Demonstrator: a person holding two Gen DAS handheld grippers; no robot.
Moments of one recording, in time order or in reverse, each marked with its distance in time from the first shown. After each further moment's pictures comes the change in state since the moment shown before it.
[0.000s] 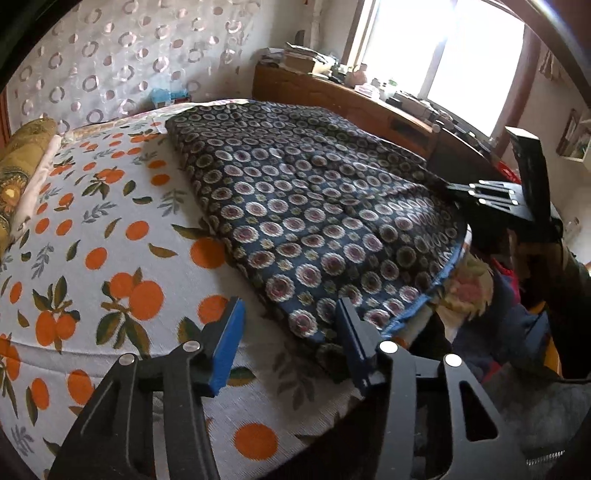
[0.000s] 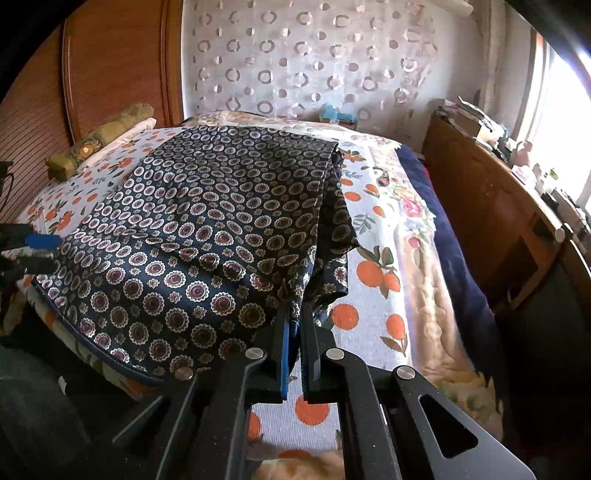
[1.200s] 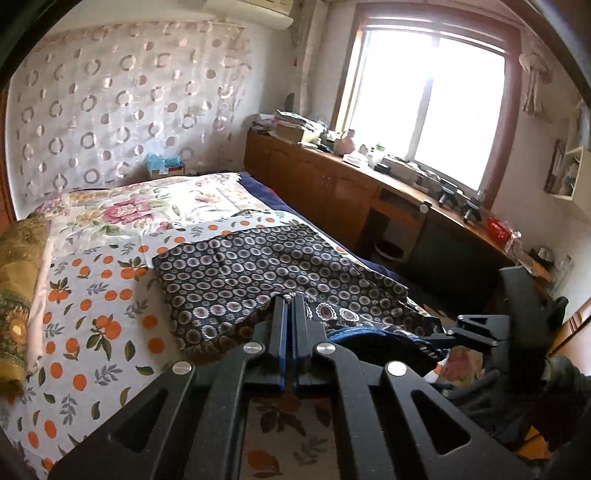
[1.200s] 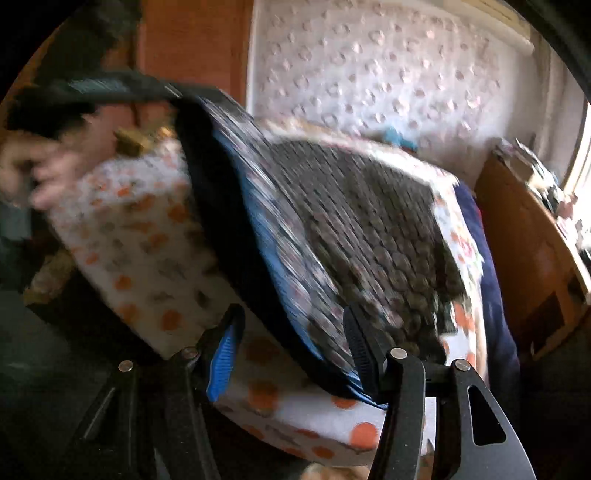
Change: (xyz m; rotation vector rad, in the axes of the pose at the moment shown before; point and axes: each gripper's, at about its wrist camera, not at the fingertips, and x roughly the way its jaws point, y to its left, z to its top) left arm -0.036 -0.008 0.113 0.009 -0.265 -0.021; right arm 0.002 0.070 -0.003 -0.165 0.017 0.126
